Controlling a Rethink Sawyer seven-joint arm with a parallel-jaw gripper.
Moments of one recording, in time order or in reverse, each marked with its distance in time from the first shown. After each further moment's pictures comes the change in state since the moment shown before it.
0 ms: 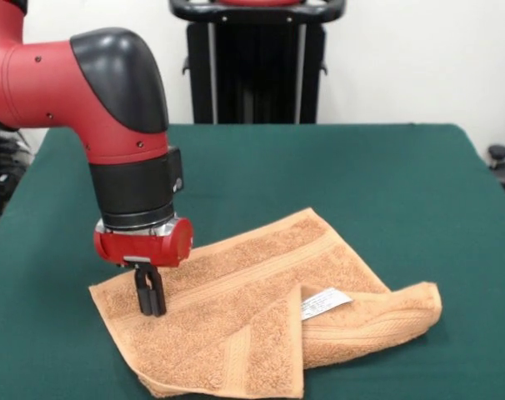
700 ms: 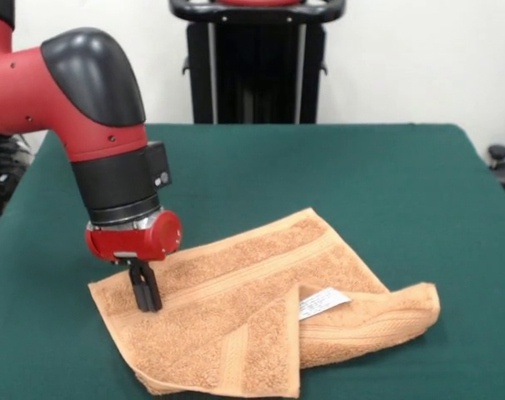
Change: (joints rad) arm -0.145 0.038 0.125 0.059 0.000 -0.007 0.000
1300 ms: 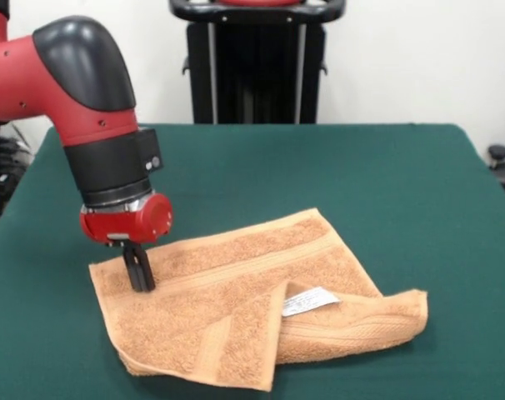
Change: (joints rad) arm -0.052 -0.034 -0.003 0.083 -0.013 -0.016 0.000
